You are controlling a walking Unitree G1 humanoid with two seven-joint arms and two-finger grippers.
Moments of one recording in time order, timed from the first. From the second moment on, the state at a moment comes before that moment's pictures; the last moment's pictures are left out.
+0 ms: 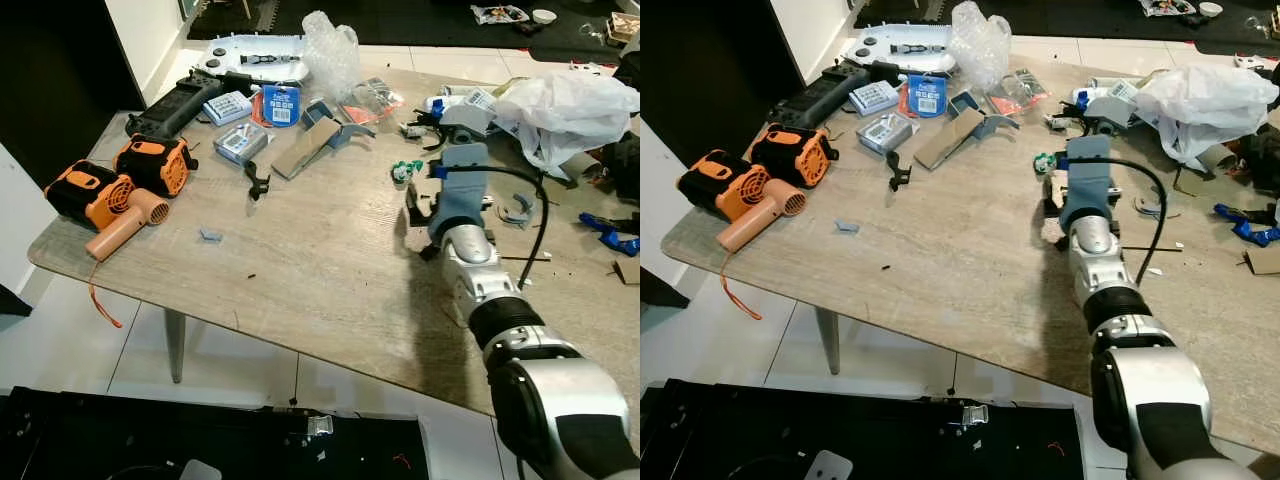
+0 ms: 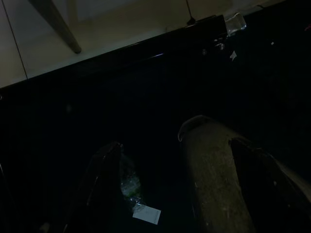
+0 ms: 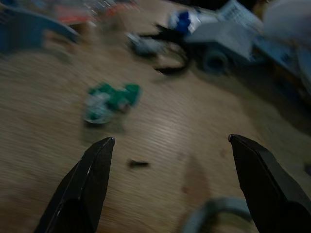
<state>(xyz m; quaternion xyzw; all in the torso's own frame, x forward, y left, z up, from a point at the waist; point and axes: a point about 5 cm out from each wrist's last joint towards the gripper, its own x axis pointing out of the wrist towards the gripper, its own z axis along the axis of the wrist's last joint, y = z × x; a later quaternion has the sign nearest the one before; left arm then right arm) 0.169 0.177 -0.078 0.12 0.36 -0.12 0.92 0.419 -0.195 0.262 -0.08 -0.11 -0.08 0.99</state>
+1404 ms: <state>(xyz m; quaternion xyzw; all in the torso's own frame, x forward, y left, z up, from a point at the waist) 0.159 0.181 -0.089 0.11 0.43 -0.11 0.89 0.418 -0.189 0.210 0.02 0.10 -0.03 0.99</state>
